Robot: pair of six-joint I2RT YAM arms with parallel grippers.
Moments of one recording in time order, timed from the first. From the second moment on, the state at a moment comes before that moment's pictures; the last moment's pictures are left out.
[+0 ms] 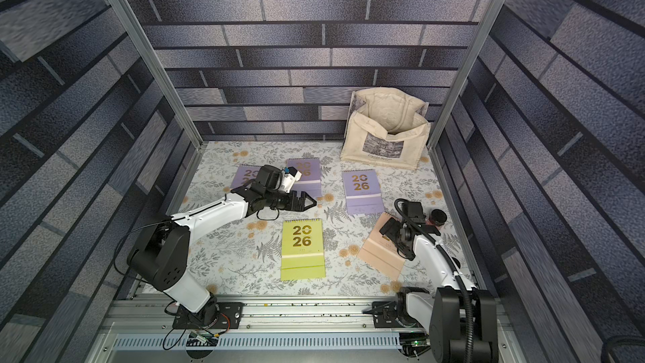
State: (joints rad) left arm -0.53 1.65 1.06 -0.20 0.57 -0.41; right arm -0.04 1.10 0.55 -0.68 -0.02 0.71
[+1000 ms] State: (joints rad) left arm -0.55 1.69 1.14 -0.25 0.61 -0.40; right arm -0.05 1.18 0.52 -0.49 -0.18 0.64
